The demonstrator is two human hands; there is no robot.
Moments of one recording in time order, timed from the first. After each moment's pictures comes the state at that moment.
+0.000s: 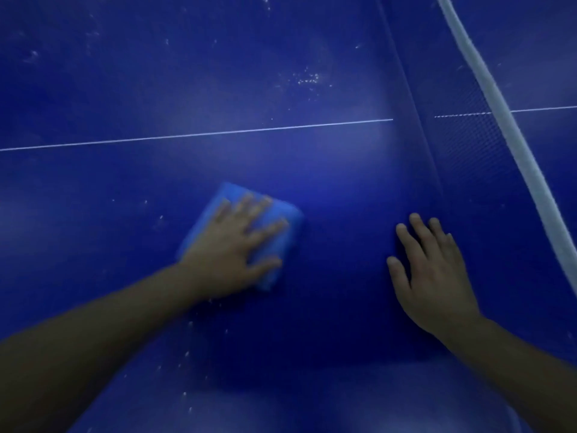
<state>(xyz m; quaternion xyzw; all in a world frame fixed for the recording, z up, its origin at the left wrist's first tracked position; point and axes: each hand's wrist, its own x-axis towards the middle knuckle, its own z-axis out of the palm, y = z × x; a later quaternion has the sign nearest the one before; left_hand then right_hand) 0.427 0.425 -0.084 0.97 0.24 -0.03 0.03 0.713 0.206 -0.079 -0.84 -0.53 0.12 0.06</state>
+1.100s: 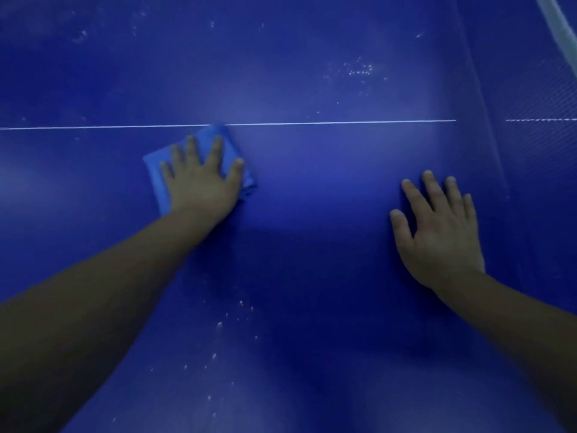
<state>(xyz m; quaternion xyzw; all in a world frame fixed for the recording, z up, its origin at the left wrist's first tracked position) 0.410 0.522 -0.079 0.75 0.66 -0.01 0.05 0.704 0.309 -0.085 -0.84 -0.53 0.09 0.06</state>
